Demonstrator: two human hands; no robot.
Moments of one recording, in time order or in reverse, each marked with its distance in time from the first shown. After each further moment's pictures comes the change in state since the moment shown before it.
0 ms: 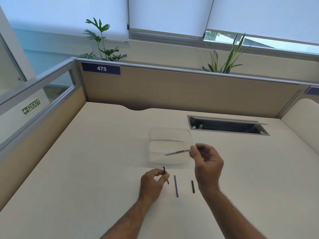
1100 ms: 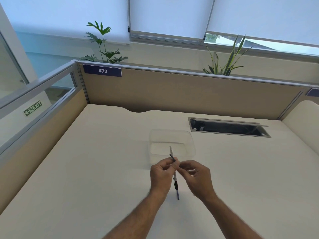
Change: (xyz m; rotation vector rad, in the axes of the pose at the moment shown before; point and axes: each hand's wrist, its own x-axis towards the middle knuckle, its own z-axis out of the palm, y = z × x) left_hand 0.000 0.063 0.013 -0.522 -0.016 -0.043; right_hand -0.011 0.028 -0.011 -0.414 -0.431 -0.029
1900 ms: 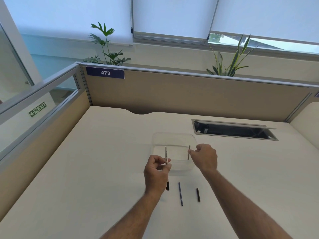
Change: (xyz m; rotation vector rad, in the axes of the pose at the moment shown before) left_hand 0.023 0.001 -0.019 0.143 0.210 0.097; right_hand 0.100 0.017 0.004 -0.441 0.136 0.379
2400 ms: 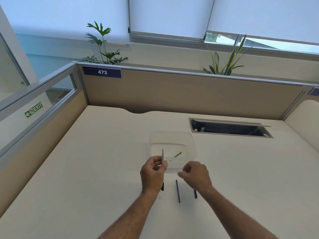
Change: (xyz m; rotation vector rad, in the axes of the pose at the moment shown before) left_hand -0.004 -0.004 -0.005 0.060 0.005 -0.023; right_hand -0.060 0.029 0.005 -0.097 -0.264 -0.104
